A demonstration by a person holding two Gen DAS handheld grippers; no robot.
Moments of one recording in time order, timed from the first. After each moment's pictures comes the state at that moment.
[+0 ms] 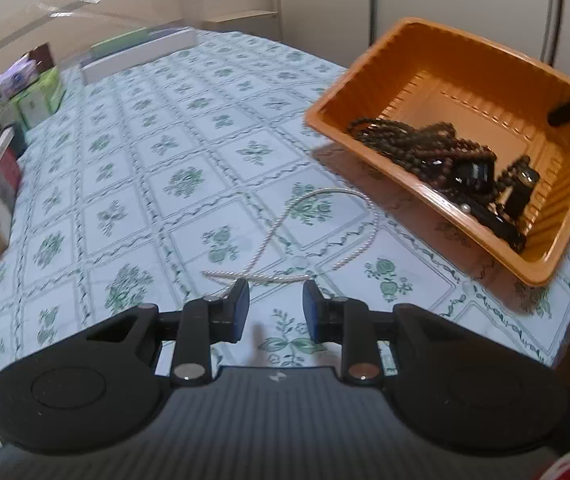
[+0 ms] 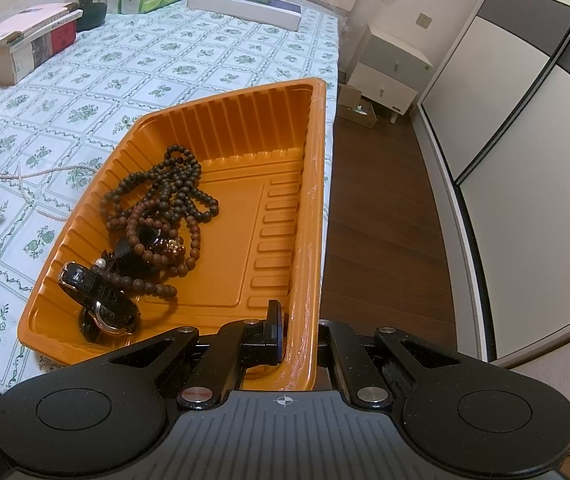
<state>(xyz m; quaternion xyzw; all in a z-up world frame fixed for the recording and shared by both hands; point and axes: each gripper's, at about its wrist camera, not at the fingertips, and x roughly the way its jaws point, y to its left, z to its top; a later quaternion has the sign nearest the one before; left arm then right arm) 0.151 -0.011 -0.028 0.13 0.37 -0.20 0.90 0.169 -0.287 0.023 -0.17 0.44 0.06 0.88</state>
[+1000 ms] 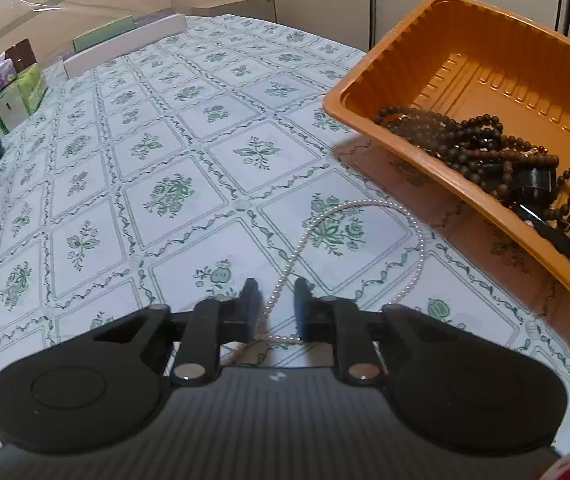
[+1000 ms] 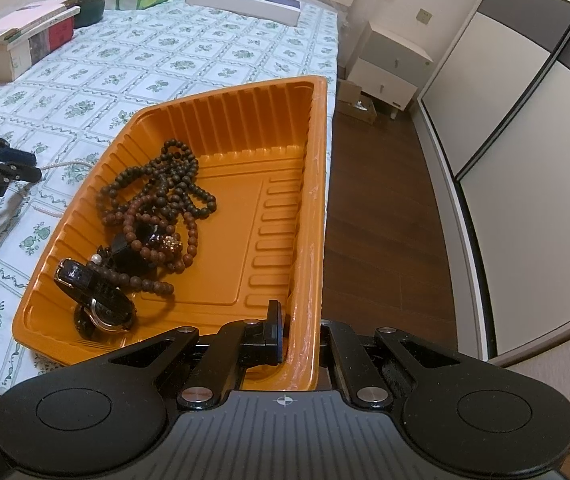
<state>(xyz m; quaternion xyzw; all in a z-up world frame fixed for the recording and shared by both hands) 0.218 -0.027 -0.060 0.14 0.39 -0.20 0.89 0.170 -0.290 0.018 -0.17 0.44 0.06 0.88</state>
